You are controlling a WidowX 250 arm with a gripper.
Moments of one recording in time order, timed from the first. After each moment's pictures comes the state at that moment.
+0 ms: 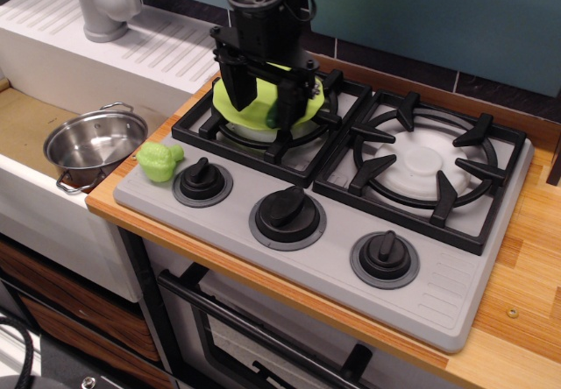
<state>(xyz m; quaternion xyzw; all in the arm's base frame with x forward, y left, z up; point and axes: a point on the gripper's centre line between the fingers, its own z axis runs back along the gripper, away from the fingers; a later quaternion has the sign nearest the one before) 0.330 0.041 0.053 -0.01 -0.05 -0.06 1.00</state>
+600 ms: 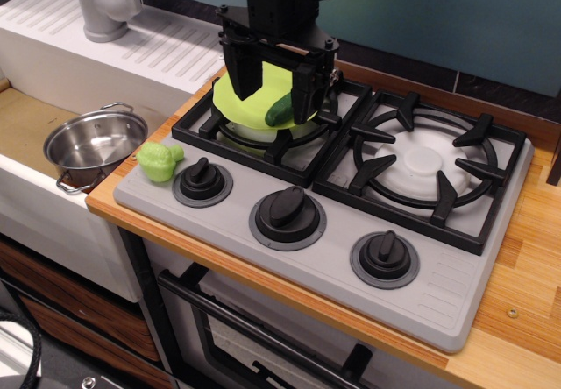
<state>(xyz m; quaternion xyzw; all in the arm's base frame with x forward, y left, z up) 0.308 0.028 0.085 -0.01 -0.02 -0.05 1.00</state>
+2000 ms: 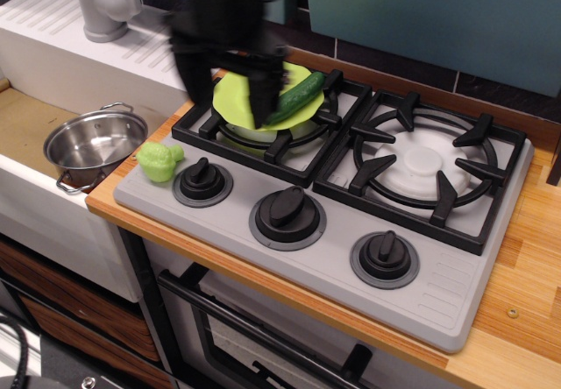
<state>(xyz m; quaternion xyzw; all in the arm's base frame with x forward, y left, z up) 0.273 0.057 0.094 0.00 -0.08 0.01 1.00</state>
